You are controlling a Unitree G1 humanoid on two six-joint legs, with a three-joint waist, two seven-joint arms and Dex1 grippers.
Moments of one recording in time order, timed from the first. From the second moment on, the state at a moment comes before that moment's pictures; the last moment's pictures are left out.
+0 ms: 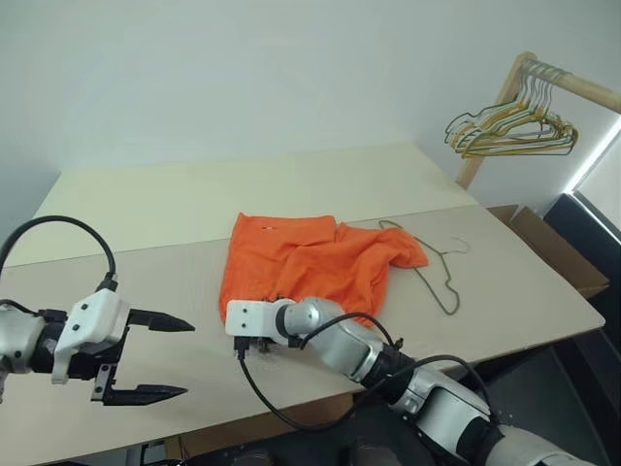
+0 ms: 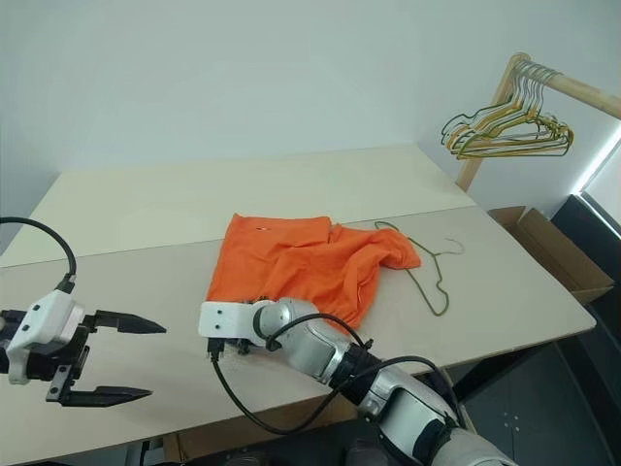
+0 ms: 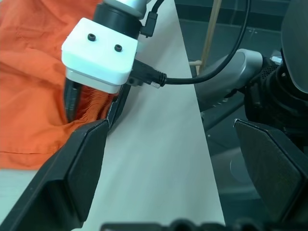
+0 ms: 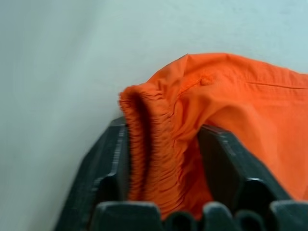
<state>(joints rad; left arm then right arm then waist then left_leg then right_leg) 0.24 1.06 0.46 -0.38 -0.55 0.30 -1.51 -0.68 -0.06 0.84 0.14 -0.27 0.55 0.67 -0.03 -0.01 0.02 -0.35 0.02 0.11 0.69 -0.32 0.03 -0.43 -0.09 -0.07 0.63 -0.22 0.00</state>
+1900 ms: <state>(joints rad) -0.75 0.65 -0.41 0.92 0.48 -0.74 -0.74 -0.23 -0.98 0.17 -0.47 0.27 0.07 1.21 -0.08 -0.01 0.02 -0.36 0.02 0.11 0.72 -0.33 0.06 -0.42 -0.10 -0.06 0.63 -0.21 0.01</state>
